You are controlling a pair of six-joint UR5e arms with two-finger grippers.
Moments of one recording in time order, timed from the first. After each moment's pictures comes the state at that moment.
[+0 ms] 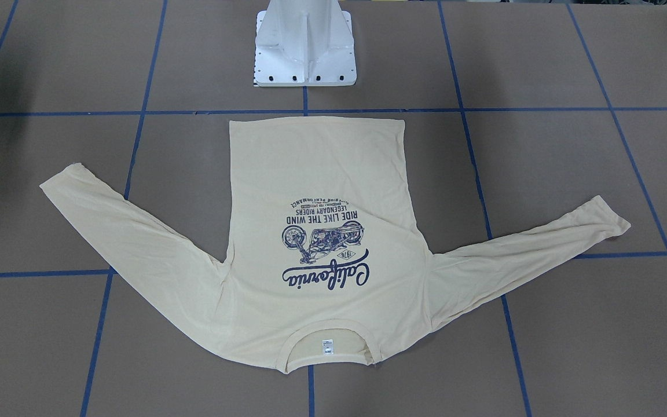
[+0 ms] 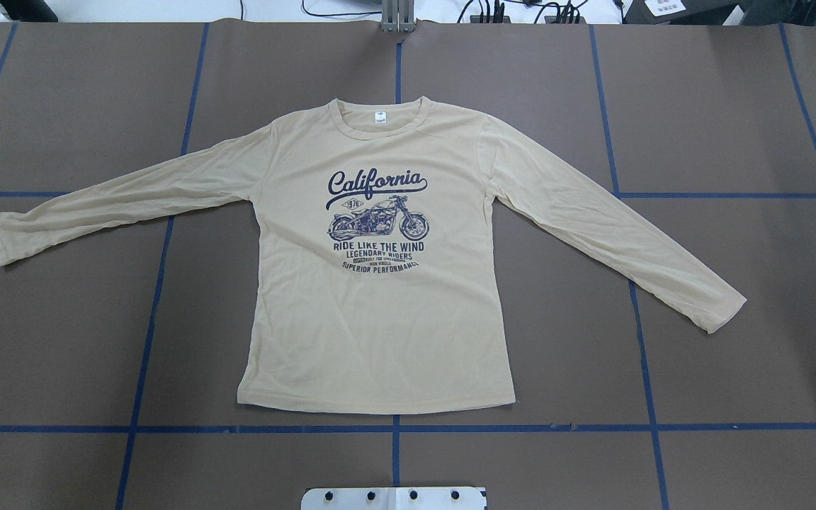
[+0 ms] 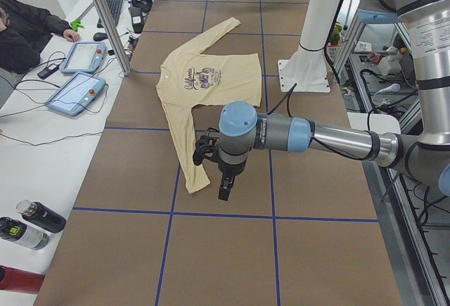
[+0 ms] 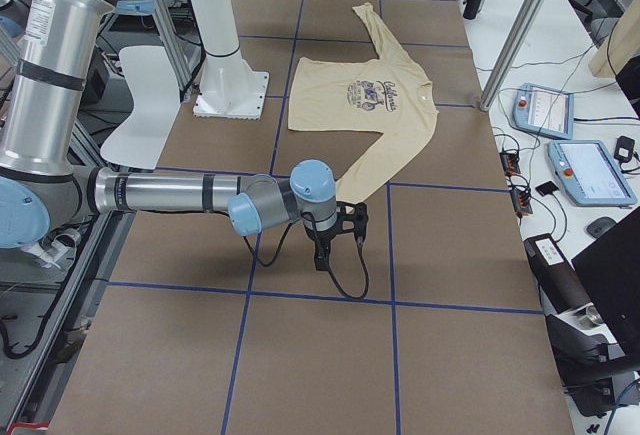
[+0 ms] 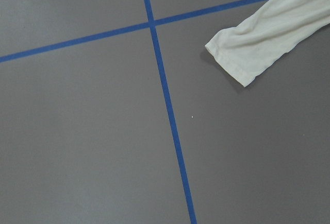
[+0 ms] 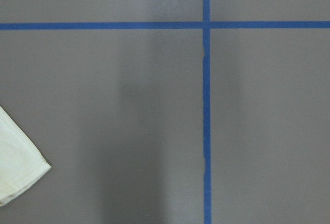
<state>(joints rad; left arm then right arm) -1.60 -1.33 -2.02 -1.49 -2.32 0.18 1.33 -1.87 1.85 -1.14 2.34 0.52</state>
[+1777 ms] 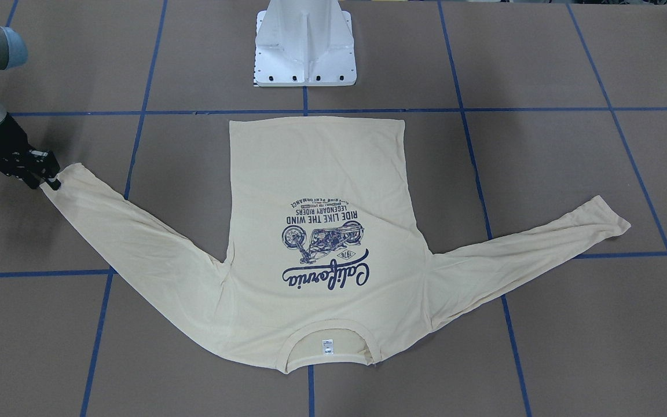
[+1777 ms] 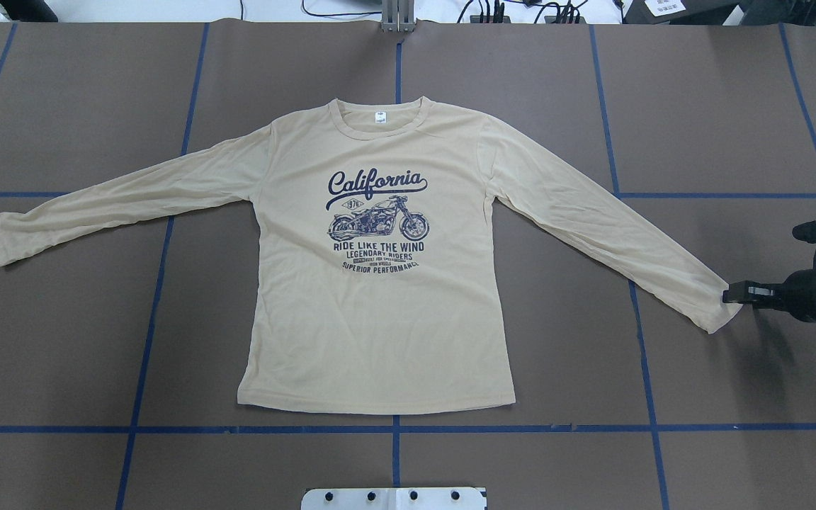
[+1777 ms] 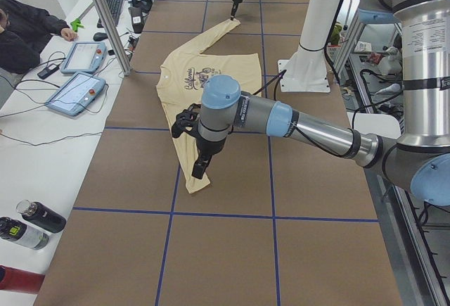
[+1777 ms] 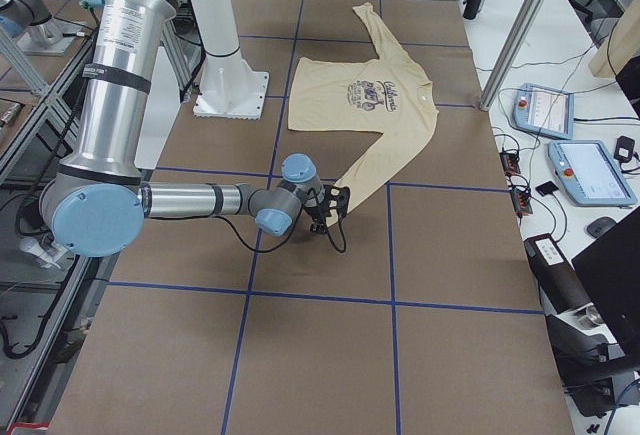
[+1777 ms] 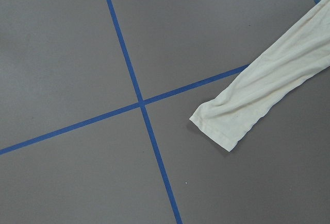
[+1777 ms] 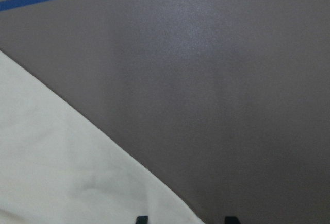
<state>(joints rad) -1.60 -1.43 -2.03 -1.50 -2.32 0.19 0.76 -1.81 1.68 -0.60 1.90 1.23</state>
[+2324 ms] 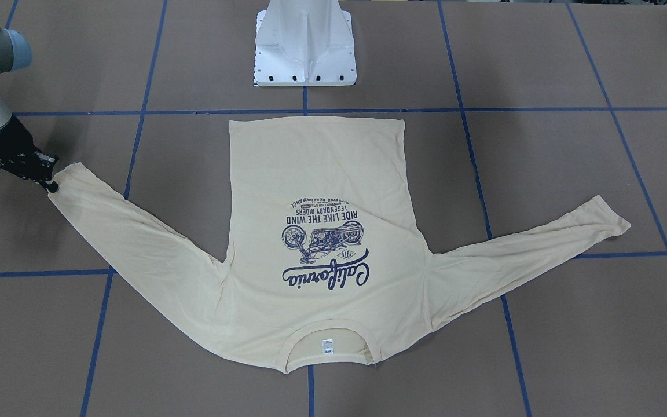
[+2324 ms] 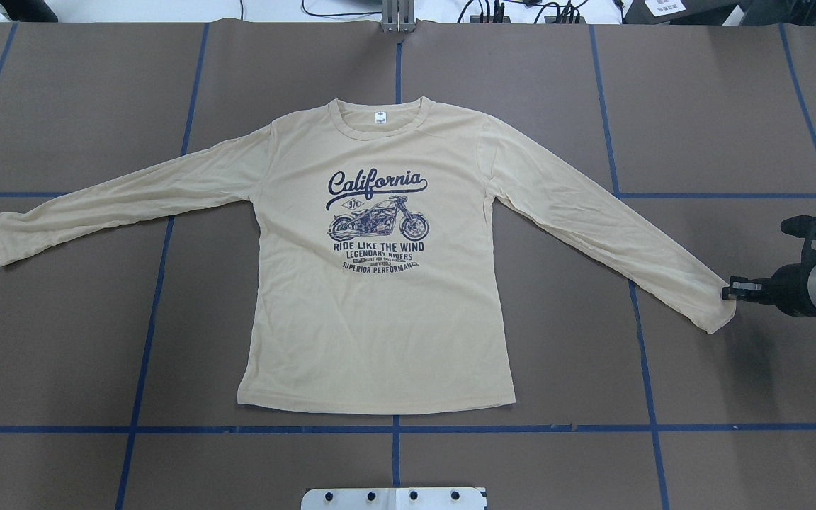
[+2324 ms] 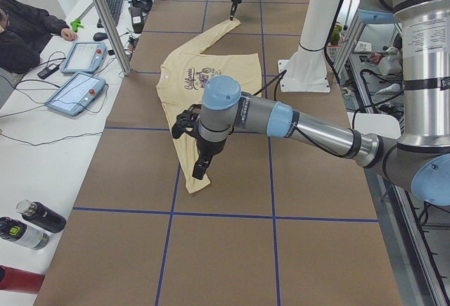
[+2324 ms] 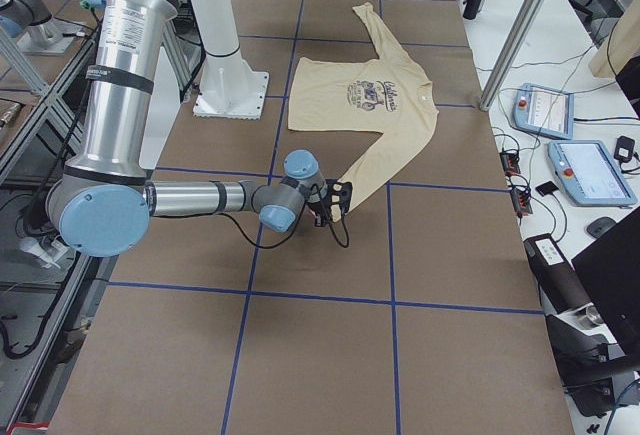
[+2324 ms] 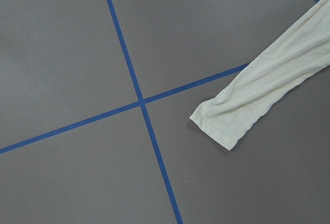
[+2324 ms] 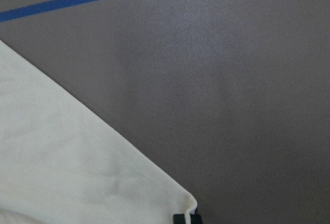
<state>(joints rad) -1.60 -1.42 -2.02 -1.50 -2.32 0.19 0.76 -1.79 1.69 -0.60 1.91 1.24</state>
